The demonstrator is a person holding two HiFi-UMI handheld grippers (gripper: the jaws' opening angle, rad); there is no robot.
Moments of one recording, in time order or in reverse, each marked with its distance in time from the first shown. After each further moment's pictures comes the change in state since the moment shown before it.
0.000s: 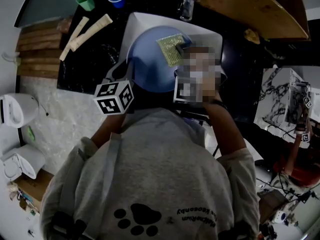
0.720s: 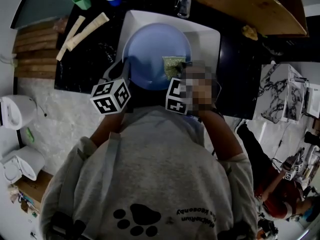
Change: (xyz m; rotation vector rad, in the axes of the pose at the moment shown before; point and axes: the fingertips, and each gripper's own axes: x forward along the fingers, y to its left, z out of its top) left arm -0.001 0.009 -0.007 -0.073 -0.001 0.014; right arm -0.012 0.117 -0.011 0.125 0.138 0.502
